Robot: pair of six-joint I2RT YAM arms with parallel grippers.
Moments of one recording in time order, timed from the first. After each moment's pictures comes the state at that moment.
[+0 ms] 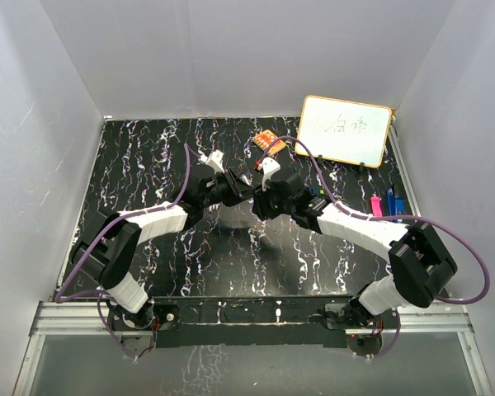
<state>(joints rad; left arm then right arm) -0.58 1.62 0.80 0.45 0.33 -1.03 0.71 1.45 0.92 -0.09 -0.06 0.19</state>
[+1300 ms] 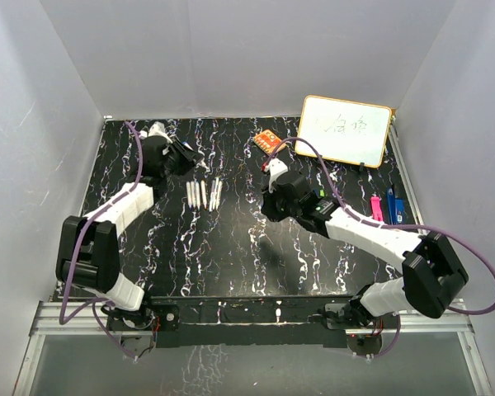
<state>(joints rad) -0.22 1.56 0.96 0.20 0.16 -0.87 0.71 1.36 0.88 -0.17 -0.02 0.19</state>
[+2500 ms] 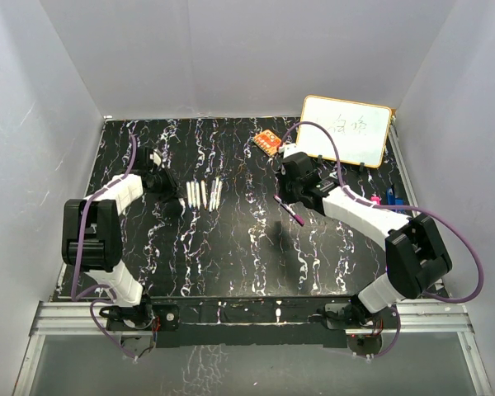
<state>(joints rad) -0.03 1.69 1.03 -0.37 0.32 -0.48 0.56 1.51 1.03 -0.30 0.13 0.21</state>
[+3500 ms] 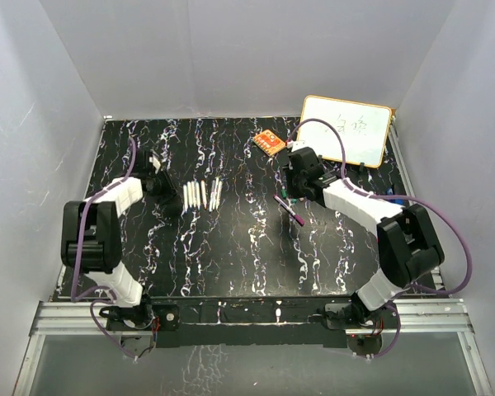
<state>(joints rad) -0.02 1.72 0.99 -0.33 0.29 -0.50 0.48 1.57 1.06 -0.29 0.14 0.20</state>
